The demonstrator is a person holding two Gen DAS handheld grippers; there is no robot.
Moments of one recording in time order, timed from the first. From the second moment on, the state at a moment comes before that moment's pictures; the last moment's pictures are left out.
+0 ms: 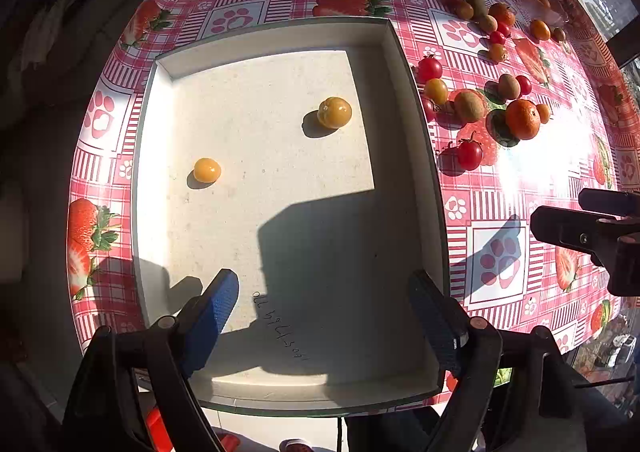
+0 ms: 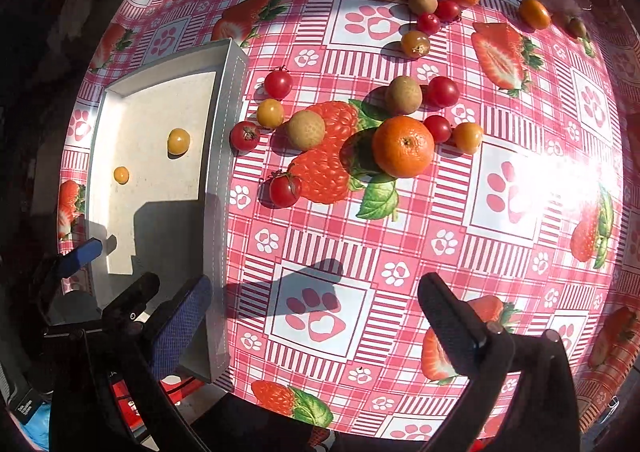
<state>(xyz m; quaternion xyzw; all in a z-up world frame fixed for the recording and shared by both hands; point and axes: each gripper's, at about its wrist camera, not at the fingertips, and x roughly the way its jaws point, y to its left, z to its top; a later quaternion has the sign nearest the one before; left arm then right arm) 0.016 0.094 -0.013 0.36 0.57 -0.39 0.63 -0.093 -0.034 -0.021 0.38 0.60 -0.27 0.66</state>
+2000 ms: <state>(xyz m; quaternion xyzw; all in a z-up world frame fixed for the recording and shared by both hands) -0.032 -0.036 -0.053 0.28 0.59 -0.40 0.64 -0.102 -0.143 -0.043 0.24 0.59 -0.21 0.74</state>
